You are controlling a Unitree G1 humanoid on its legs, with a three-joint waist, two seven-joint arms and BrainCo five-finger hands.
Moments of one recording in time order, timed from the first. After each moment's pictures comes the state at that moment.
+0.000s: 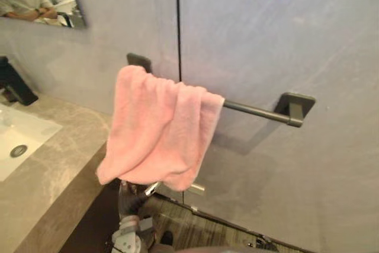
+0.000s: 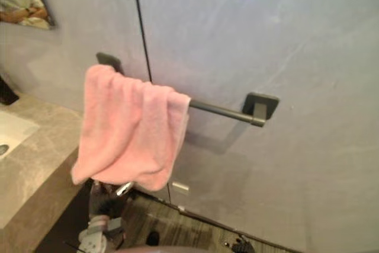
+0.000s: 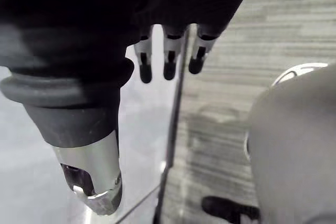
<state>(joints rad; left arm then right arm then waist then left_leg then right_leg) 0.55 -0.09 0.02 -0.06 -0.07 -0.20 0.15 0.16 -0.03 -0.05 1.02 0.11 -0.07 -0.02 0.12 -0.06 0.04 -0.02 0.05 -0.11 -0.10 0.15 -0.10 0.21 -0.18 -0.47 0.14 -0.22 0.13</state>
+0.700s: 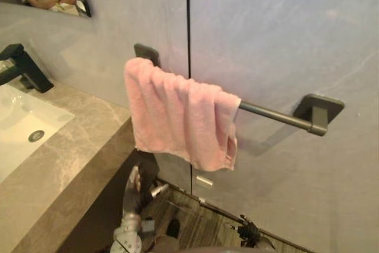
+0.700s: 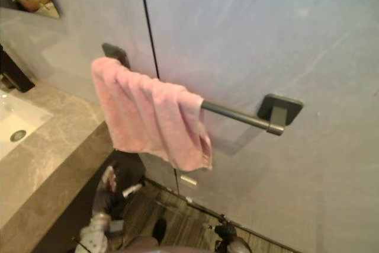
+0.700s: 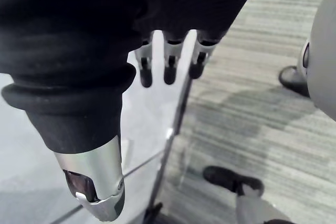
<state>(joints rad) 0.54 -0.01 -0.03 -0.29 0.09 -0.20 0.13 0.09 0.03 -0.04 1.01 0.08 -0.07 -0.05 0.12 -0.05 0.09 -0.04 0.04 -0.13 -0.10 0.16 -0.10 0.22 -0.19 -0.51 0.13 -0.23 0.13</state>
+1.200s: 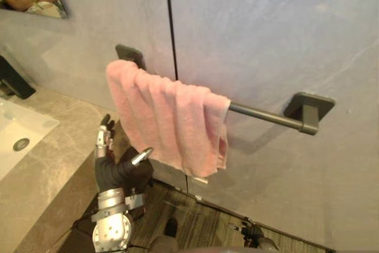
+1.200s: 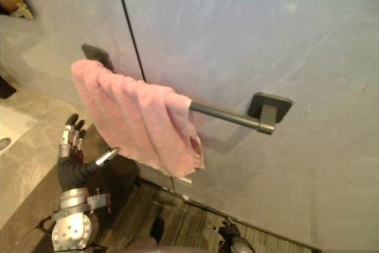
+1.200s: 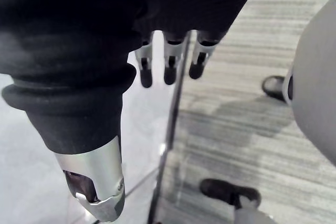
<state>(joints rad) 0.47 0.01 0.02 -0.53 0.11 -0.27 0.27 0.05 -0.01 -0.11 1.13 0.07 -0.07 -0.03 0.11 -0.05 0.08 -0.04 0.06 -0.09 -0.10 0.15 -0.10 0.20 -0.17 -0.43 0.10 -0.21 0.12</state>
